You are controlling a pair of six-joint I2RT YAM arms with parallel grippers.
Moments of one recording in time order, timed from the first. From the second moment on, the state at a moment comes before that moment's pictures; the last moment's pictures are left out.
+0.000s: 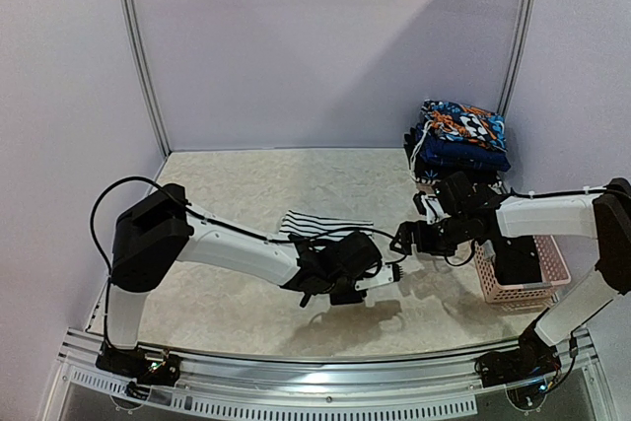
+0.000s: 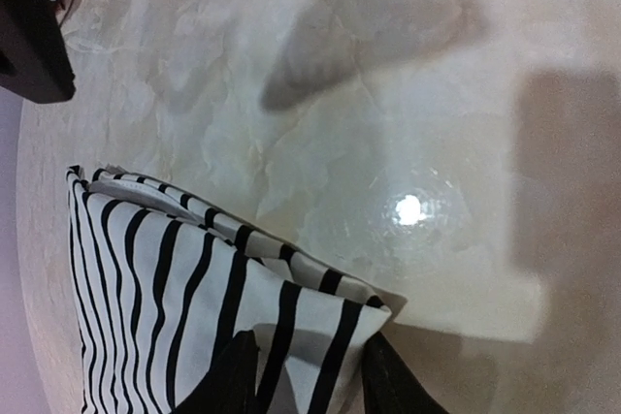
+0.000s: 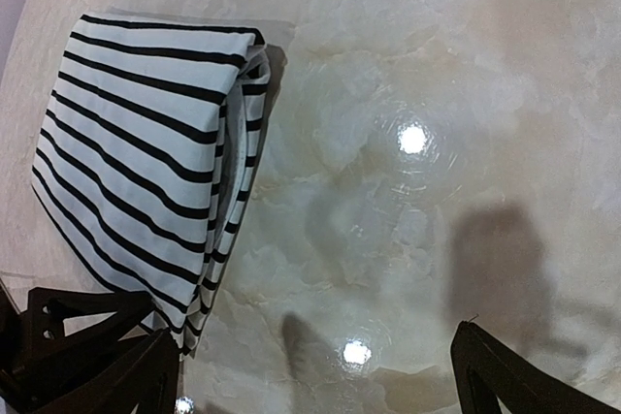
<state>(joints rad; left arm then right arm) -1.21 2.14 1.38 -0.19 -0.34 0.47 0.55 1.51 0.79 -0.24 -0.19 0.50</state>
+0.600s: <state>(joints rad) -1.21 2.14 1.38 -0.16 -0.29 0.49 0.55 1.51 0.79 -0.24 -0.20 0.50</state>
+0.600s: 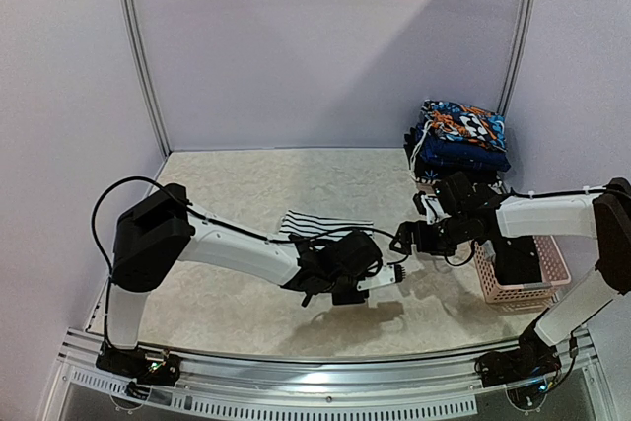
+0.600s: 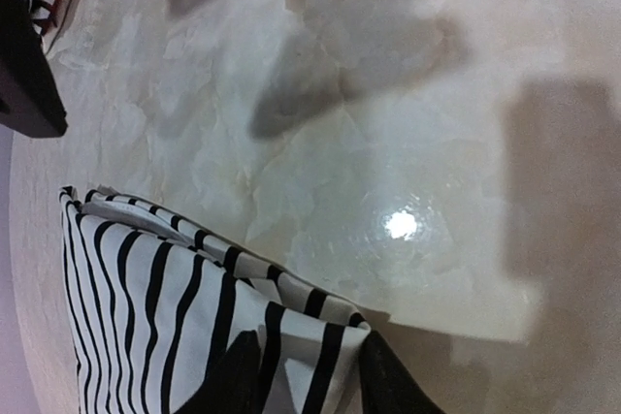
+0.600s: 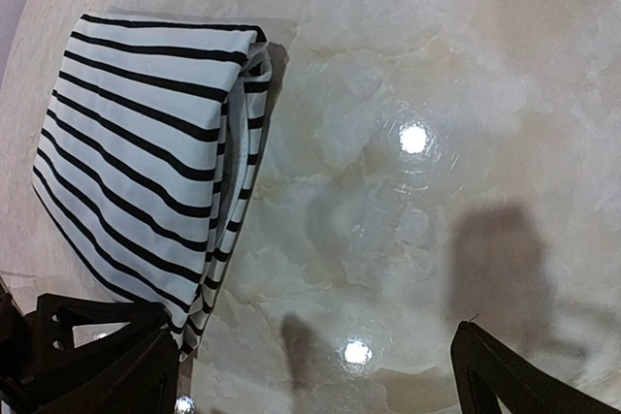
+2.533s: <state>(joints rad) -1.12 1.93 1.04 0.28 -0.11 0.25 0.58 1.80 0.87 0.09 -0.54 0.86</state>
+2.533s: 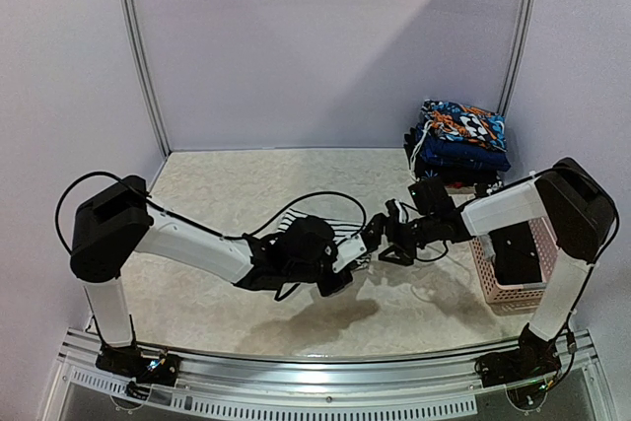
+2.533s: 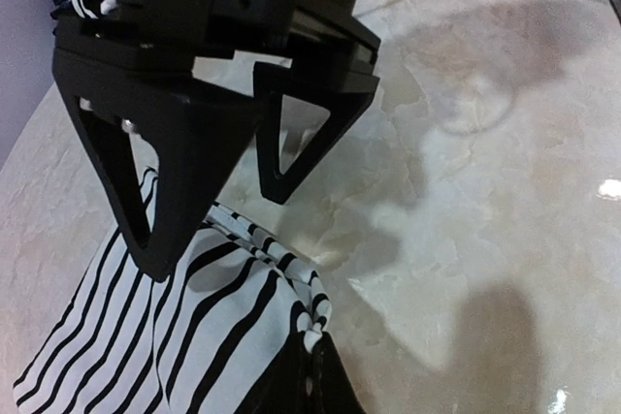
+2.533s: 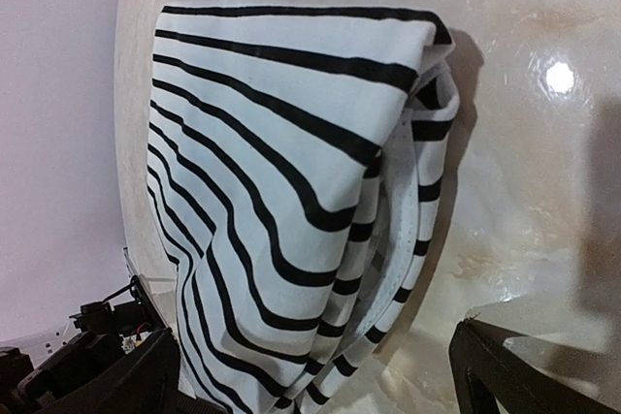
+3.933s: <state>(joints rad) -1.12 1.88 1.00 0.36 -0.16 0.21 0.56 1.90 0.96 0.16 -0.58 0.91</state>
